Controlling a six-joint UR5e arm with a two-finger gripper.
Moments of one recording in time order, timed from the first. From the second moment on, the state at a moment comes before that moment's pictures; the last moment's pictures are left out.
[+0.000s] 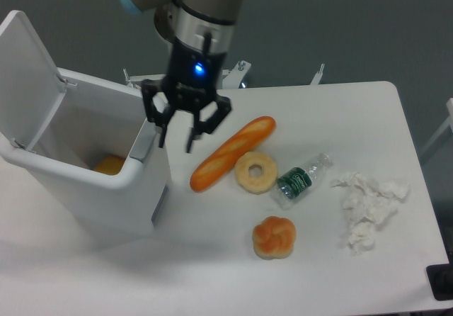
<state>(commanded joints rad) 2.54 -1.71 -1.57 -1.14 1.23 0.35</state>
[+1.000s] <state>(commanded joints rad) 2.71 -2.03 -1.49 -1.05 1.57 1.06</state>
